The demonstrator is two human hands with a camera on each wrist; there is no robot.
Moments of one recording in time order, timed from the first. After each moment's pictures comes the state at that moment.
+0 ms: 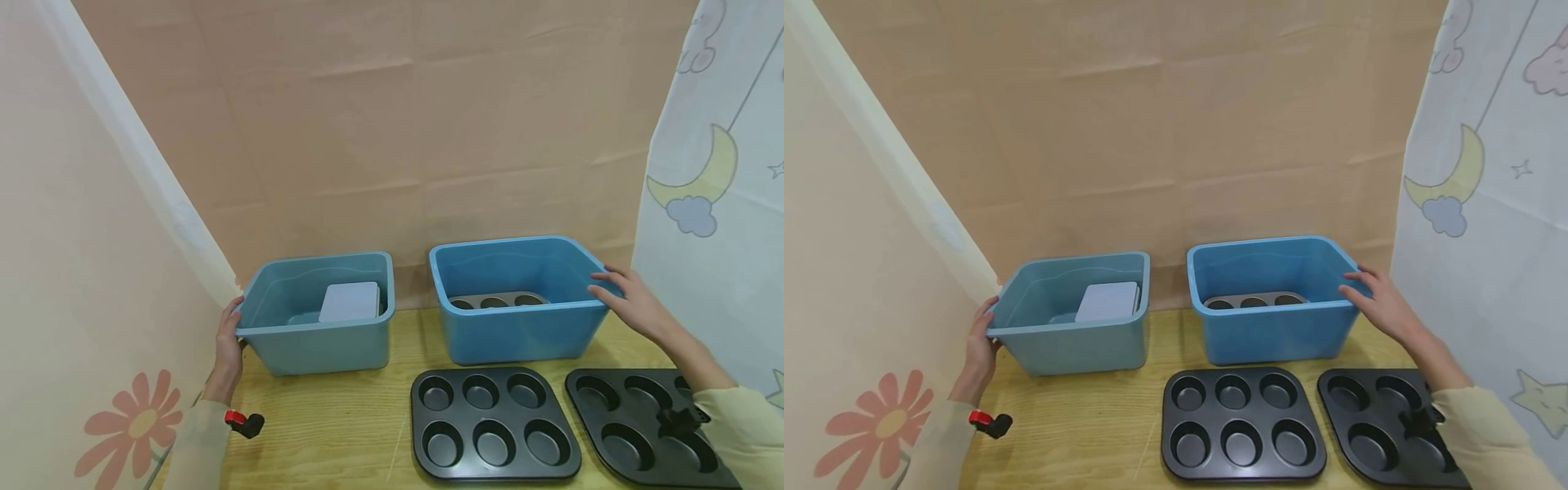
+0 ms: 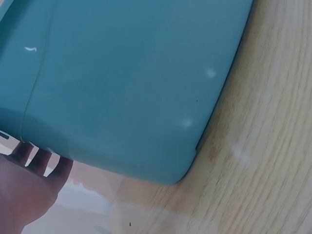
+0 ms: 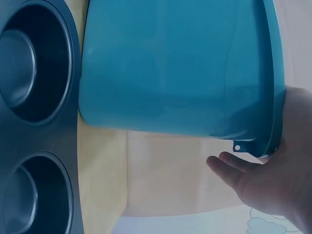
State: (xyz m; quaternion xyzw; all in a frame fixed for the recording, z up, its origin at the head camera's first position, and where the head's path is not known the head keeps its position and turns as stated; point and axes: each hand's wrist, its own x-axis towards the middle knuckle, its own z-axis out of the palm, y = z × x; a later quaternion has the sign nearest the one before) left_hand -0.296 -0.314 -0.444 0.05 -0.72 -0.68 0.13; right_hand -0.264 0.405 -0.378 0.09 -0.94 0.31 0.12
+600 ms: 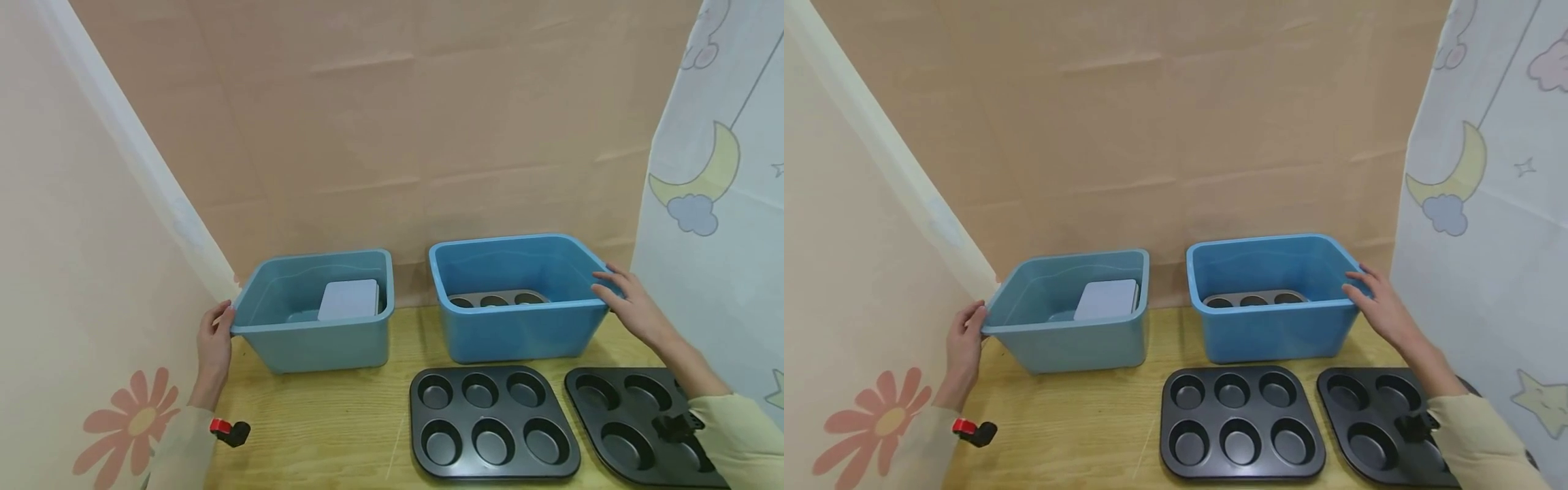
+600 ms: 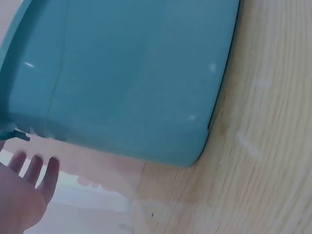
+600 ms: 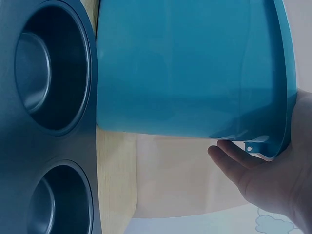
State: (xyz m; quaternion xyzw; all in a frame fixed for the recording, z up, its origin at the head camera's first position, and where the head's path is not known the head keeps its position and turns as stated) left_hand -0.280 -0.320 -0.434 0.10 -0.75 -0.60 0.24; right_hand -0.260 0.407 -0.388 0.09 -0.92 0.36 0.12
